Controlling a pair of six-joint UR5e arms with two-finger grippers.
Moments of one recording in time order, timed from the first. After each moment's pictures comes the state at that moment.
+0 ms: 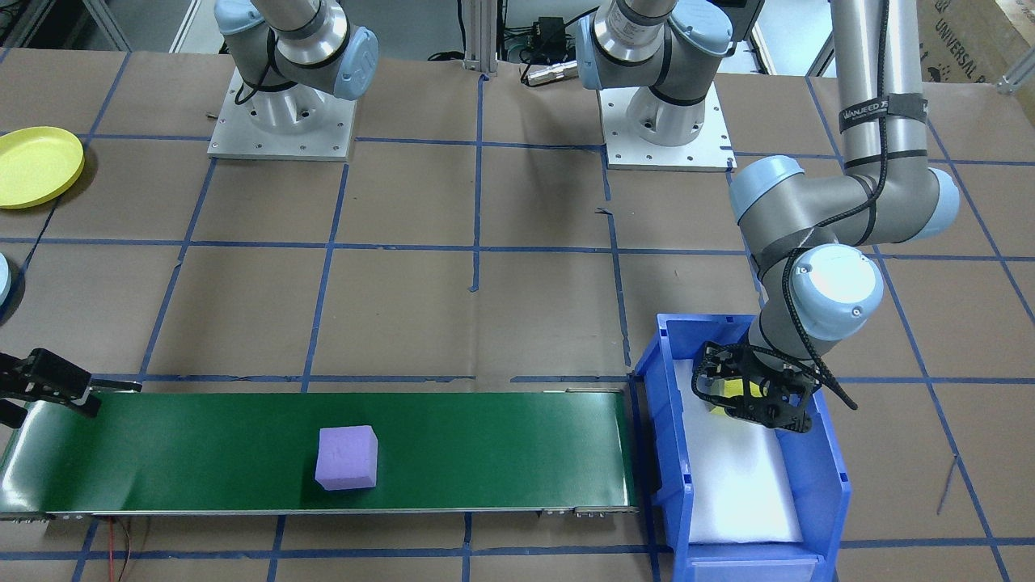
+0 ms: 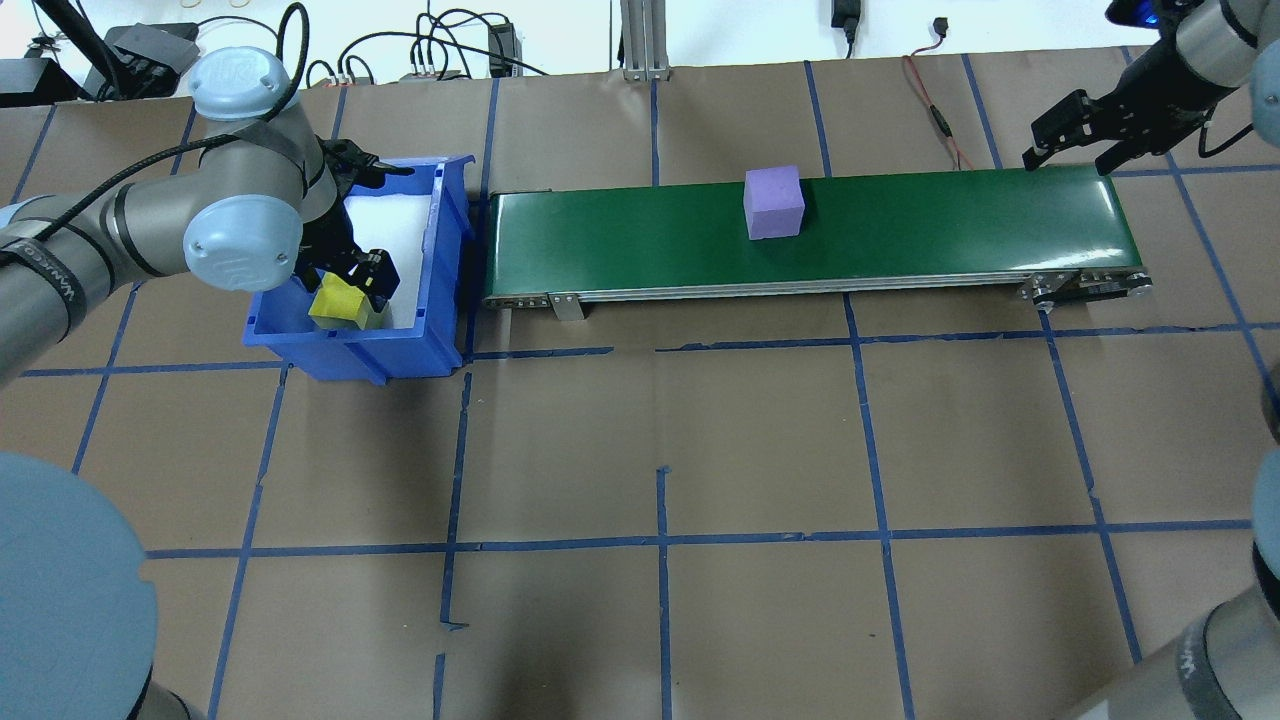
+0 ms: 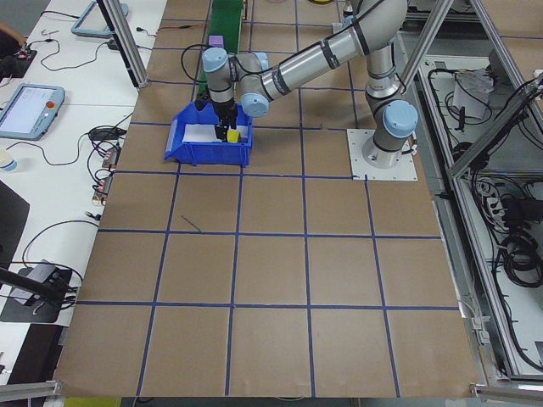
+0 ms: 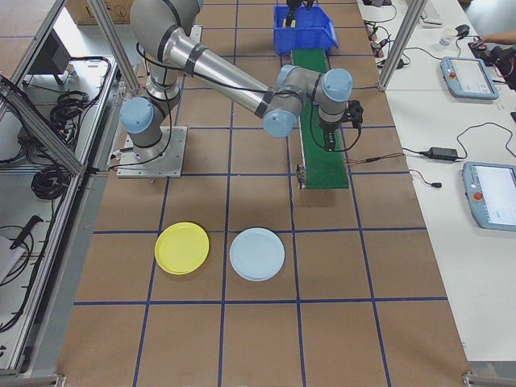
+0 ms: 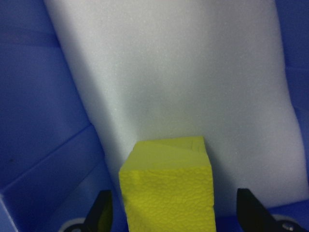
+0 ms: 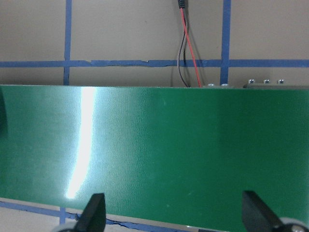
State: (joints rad) left arm -1.43 -1.98 -1.72 -1.06 1.72 0.43; right arm 1.15 -1.18 1.50 -1.94 -1.30 -0.46
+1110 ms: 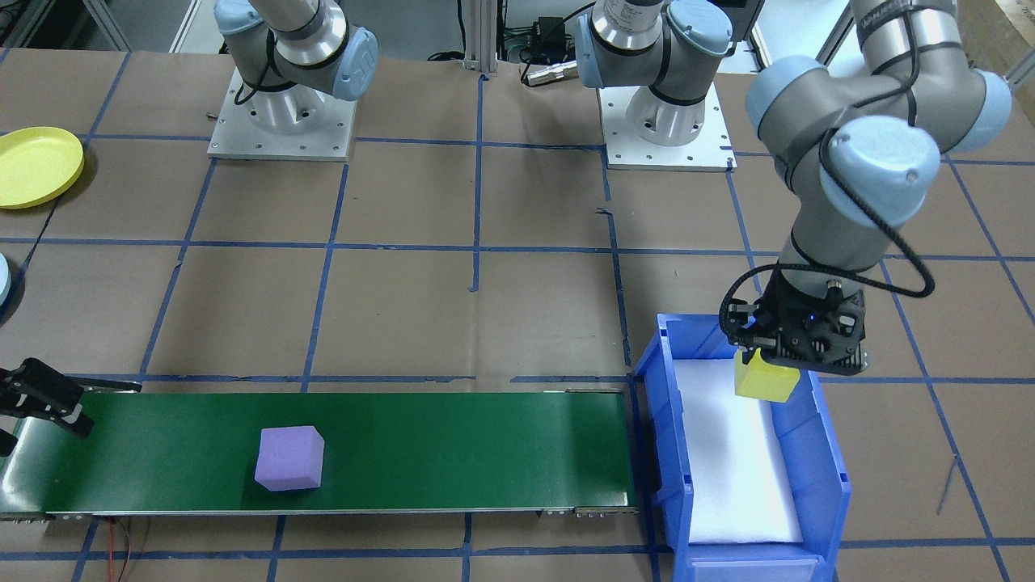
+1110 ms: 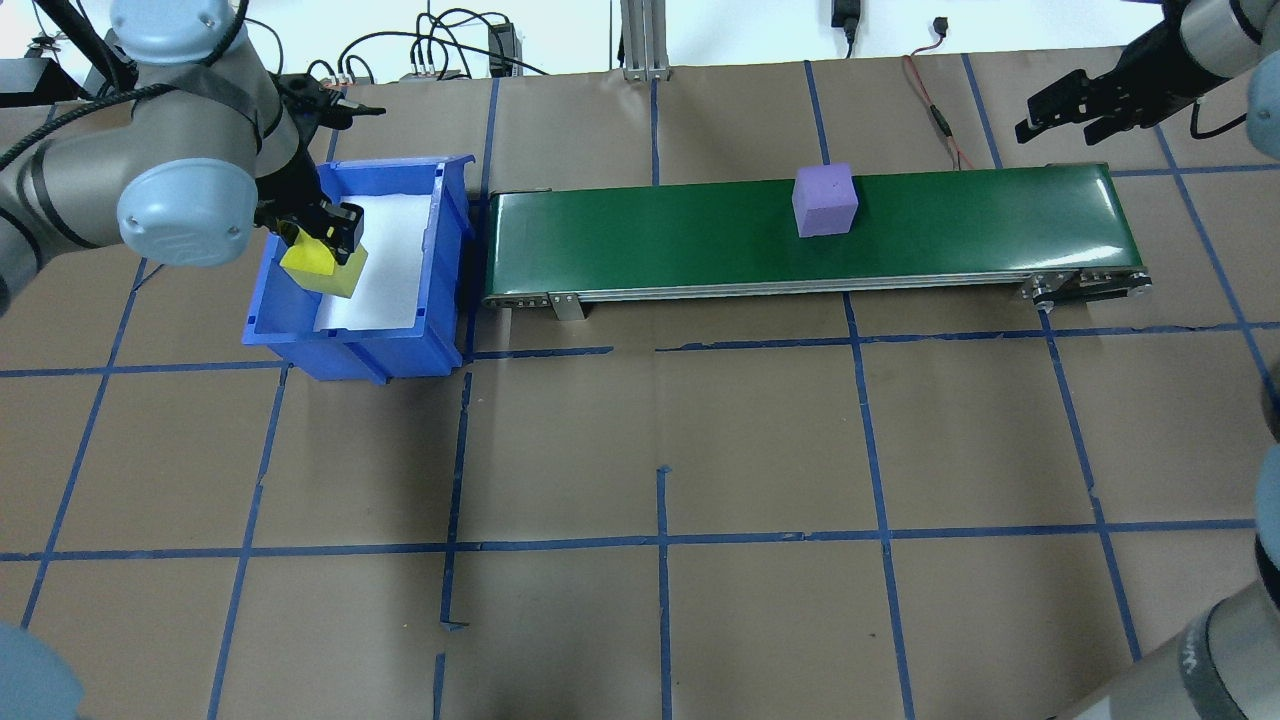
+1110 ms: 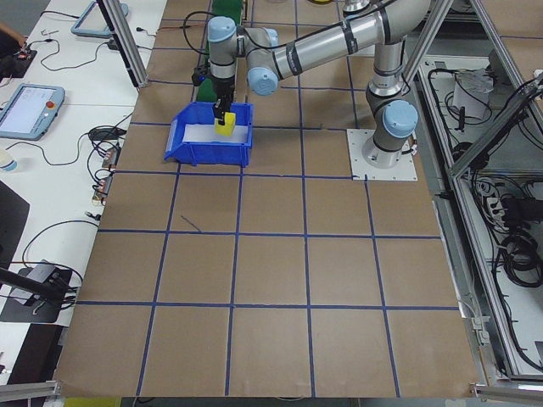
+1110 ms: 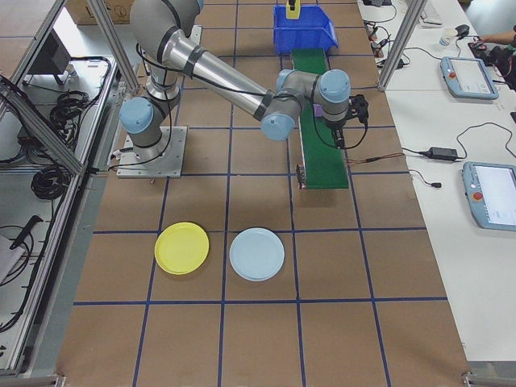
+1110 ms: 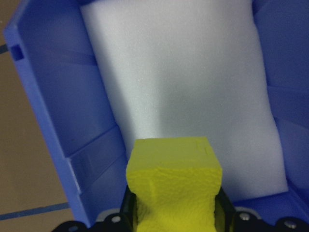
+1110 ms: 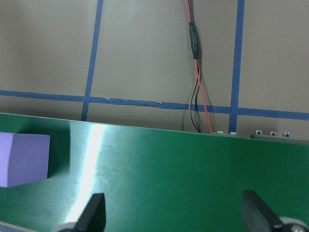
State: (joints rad) left arm -1.47 -1.77 -1.66 -1.14 1.71 0.36; right arm 1.14 -1.18 1.52 -2.06 -1.21 -0.50
